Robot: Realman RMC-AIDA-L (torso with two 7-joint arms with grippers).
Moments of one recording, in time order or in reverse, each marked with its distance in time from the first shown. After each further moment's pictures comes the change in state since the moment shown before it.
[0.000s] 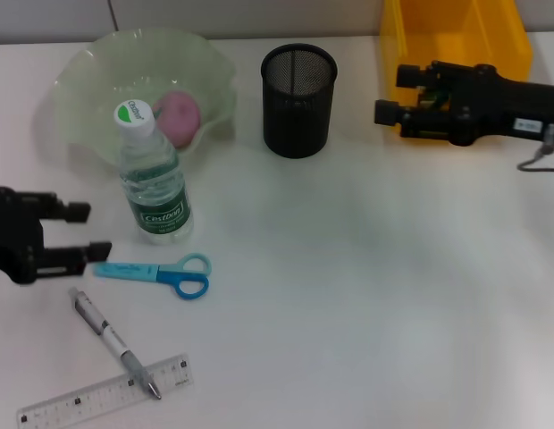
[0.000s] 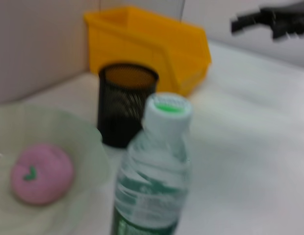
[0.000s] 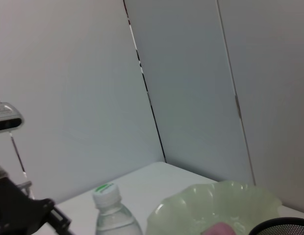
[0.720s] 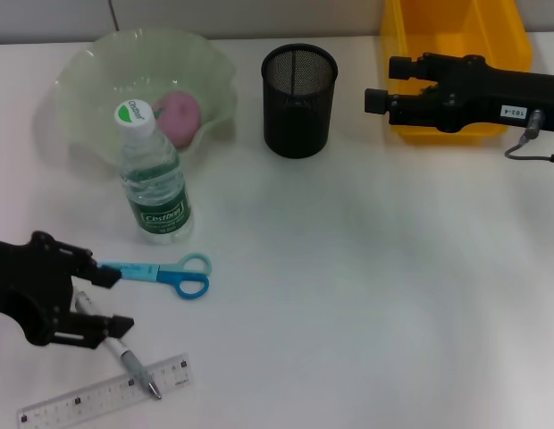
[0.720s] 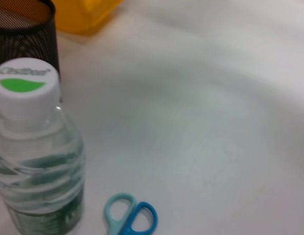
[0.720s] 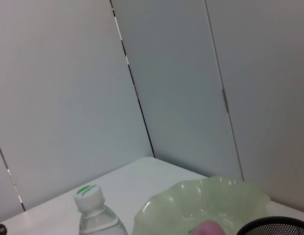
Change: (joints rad) left arm 0.013 -0.009 0.251 0.278 0.092 0.159 -0.211; right arm 0.032 0.008 0.010 0.000 -0.036 0.045 0.039
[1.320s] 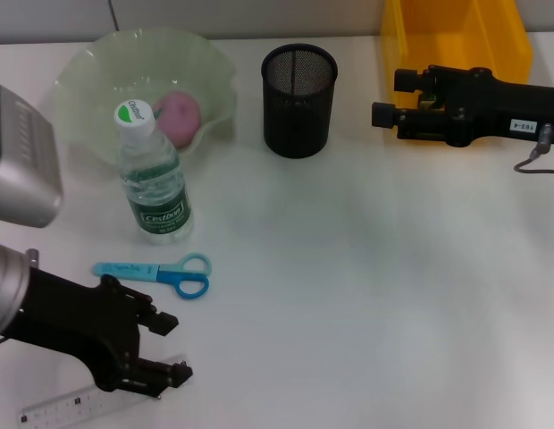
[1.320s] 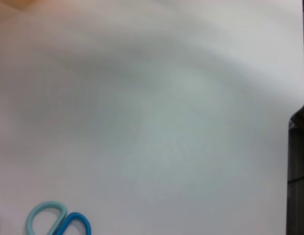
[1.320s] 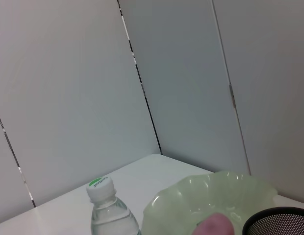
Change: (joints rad) left arm 0.077 -0.004 0.333 0.112 -0.034 -0.100 -0.240; right arm -0.026 -0.003 0.003 -0.005 0.001 -0.039 -0.010
